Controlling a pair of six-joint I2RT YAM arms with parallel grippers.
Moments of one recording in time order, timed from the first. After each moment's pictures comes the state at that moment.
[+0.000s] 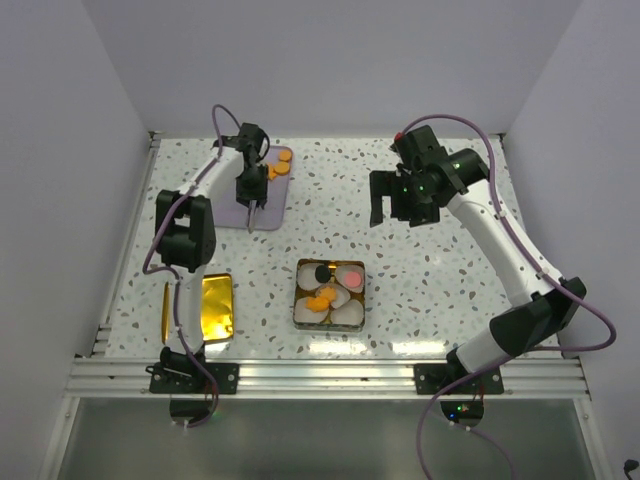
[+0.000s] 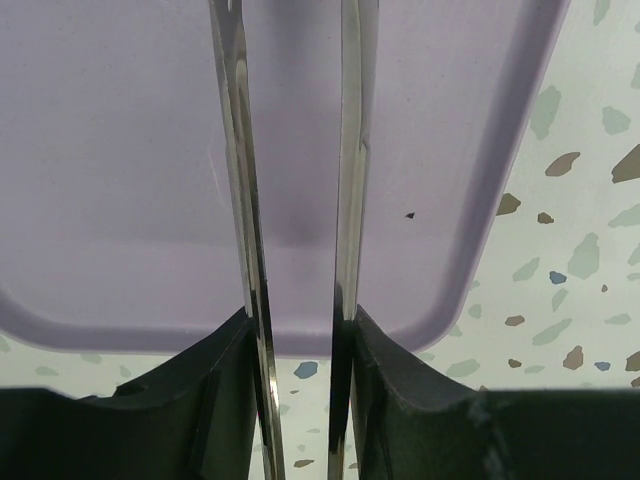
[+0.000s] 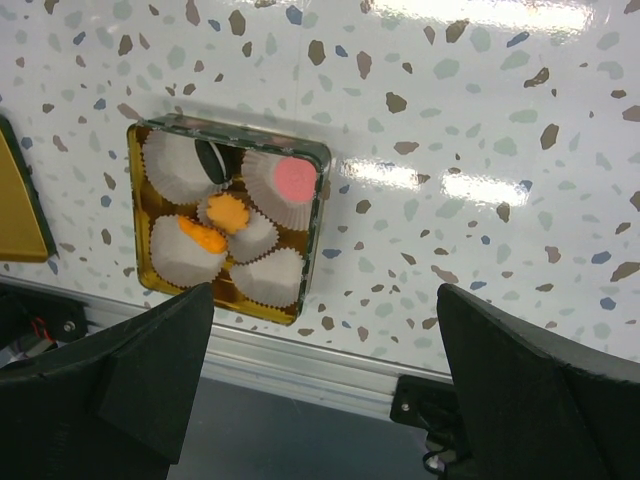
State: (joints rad) left arm -0.23 2.25 1.95 -0.98 -0.04 -0.25; right arm 0.47 1.54 1.73 -1.28 0.01 0.42
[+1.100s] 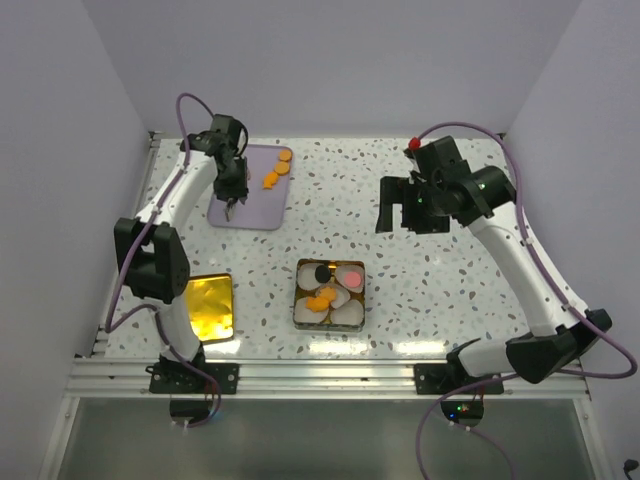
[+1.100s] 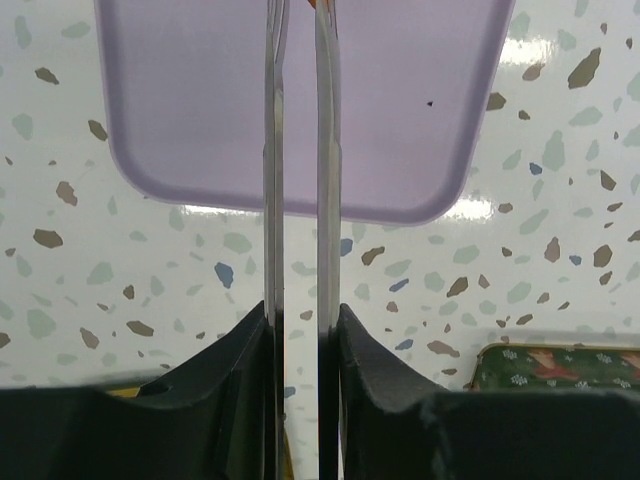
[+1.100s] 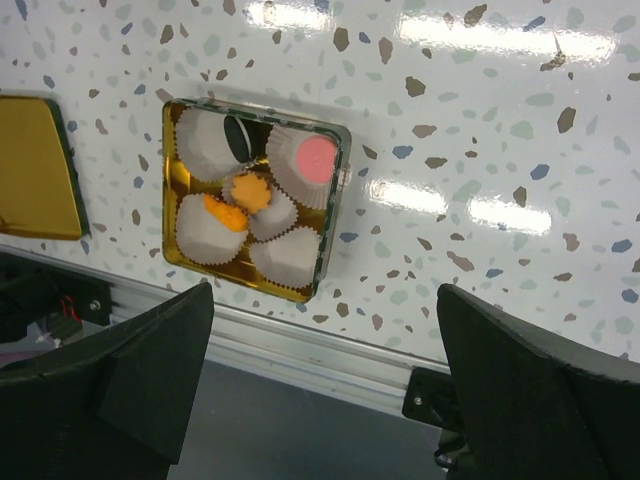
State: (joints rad) left arm -0.20 1.89 1.76 -1.01 -0.08 -0.26; right arm 0.47 1.39 1.65 -1.26 -0.03 0.44
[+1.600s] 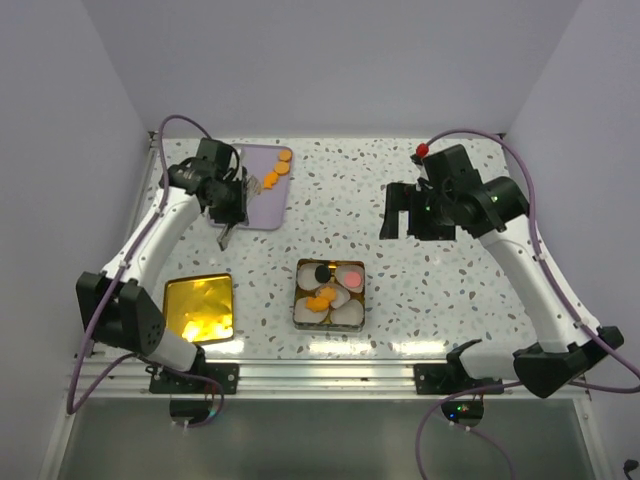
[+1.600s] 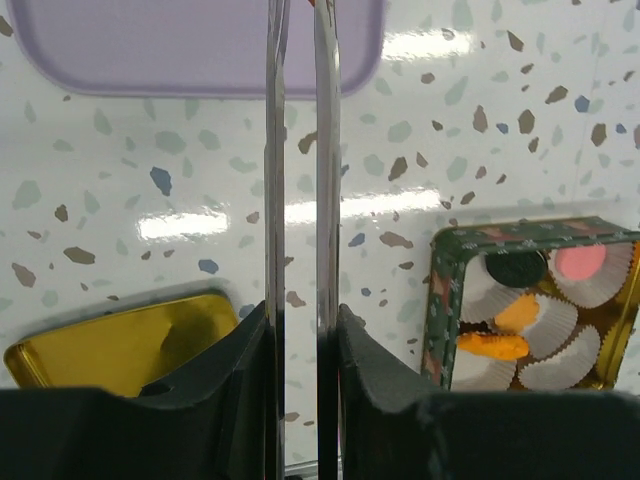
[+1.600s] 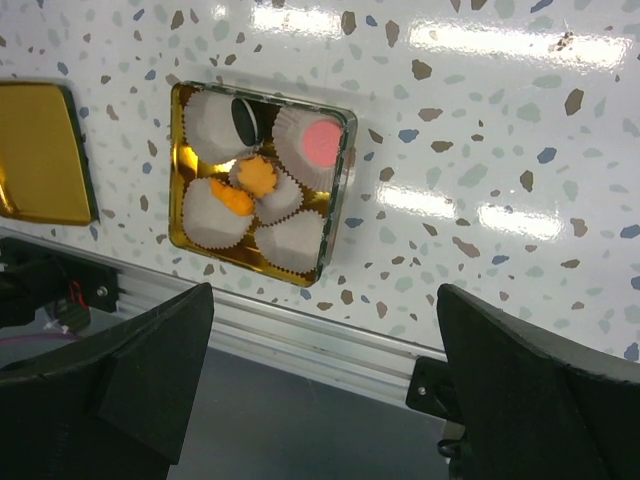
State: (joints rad) left arm -0.23 1.55 1.45 -0.97 0.05 -0.26; right arm 0.47 1.30 1.60 -1.27 -0.05 0.45
